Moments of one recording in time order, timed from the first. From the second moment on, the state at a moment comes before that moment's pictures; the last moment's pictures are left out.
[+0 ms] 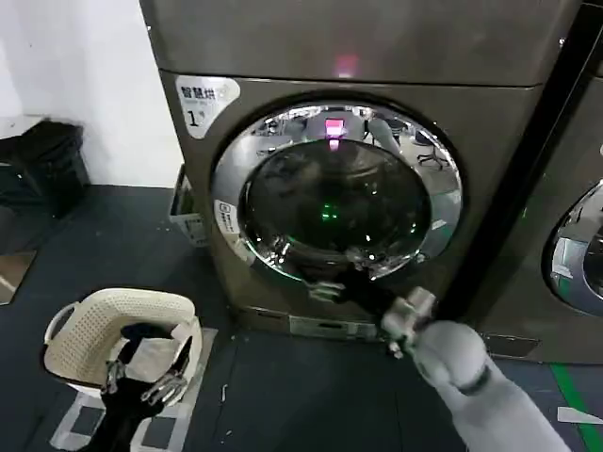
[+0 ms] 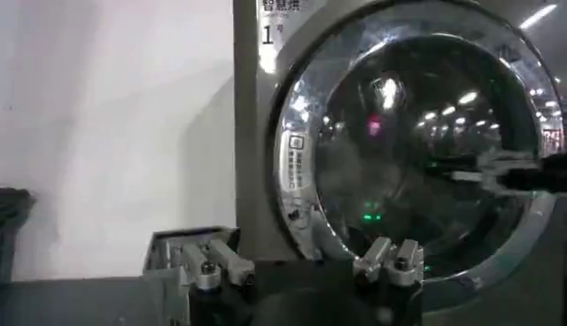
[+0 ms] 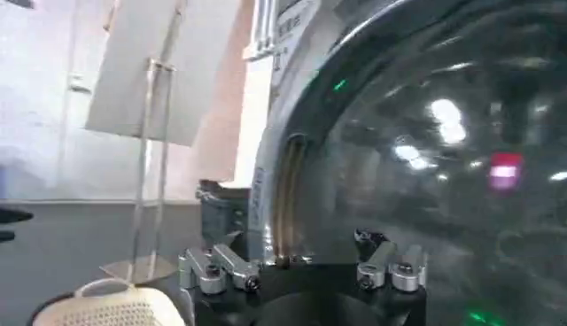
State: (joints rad) left arm 1.96 -1.38 -0.81 -2.38 -0.33 -0.09 0.22; right arm -0.74 1.11 0.01 1.79 0.50 -0.10 -0.36
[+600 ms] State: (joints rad) left arm 1.98 -1.40 -0.80 -2.40 -0.31 -0.08 0.24; right arm -0.52 1.28 -0.15 1.56 0.42 -0.11 -0.37
